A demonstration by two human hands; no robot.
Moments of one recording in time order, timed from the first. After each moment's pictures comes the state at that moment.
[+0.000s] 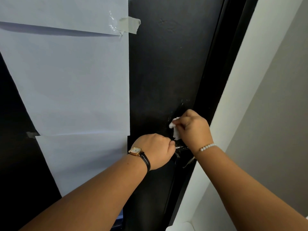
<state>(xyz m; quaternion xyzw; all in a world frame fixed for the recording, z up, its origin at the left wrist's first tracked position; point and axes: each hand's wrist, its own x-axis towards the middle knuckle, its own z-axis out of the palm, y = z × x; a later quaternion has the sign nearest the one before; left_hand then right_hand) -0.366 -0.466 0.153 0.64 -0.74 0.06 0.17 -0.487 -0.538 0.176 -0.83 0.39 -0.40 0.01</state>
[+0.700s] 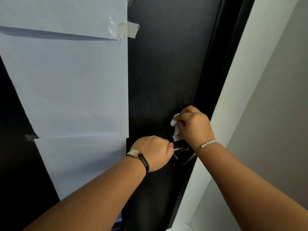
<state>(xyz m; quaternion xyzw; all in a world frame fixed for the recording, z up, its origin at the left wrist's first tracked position) -0.365 -0.466 0.152 0.64 -0.74 0.06 0.18 -0.492 -0.537 0.198 -0.84 0.39 -0.38 0.01</state>
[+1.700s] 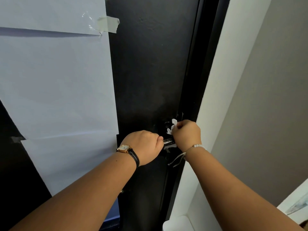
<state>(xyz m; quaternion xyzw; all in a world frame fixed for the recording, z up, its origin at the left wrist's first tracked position) -0.367 -0.467 0.152 0.65 -0.74 0.06 0.17 -0.494 -0.536 0.161 -0.65 0.60 -0.39 0.25</state>
